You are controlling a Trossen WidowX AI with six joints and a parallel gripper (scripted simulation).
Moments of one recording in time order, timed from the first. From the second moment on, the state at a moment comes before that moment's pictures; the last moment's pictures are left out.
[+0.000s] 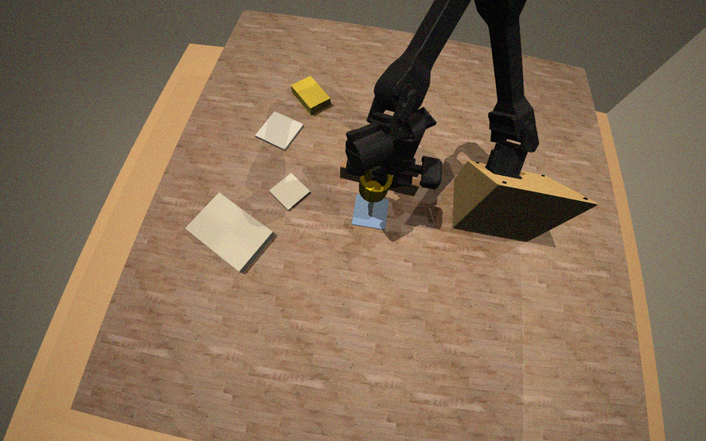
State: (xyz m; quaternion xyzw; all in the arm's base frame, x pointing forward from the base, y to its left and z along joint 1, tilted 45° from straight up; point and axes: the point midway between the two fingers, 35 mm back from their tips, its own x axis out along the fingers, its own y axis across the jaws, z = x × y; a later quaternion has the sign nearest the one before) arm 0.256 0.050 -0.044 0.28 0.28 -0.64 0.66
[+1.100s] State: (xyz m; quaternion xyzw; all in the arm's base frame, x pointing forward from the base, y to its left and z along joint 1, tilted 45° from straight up) arm 0.252 0.008 0.003 0.28 0.28 -0.64 0.66
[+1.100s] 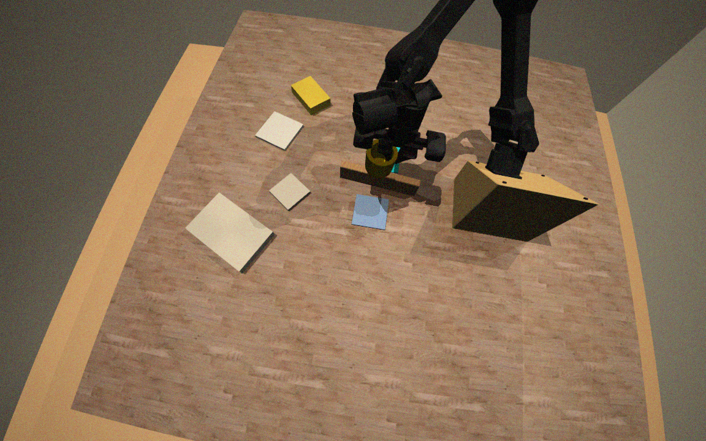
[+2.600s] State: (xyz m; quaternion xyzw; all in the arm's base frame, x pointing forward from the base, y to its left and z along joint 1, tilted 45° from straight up) arm 0.237 -0.055 0.062 0.28 0.27 -0.64 0.66
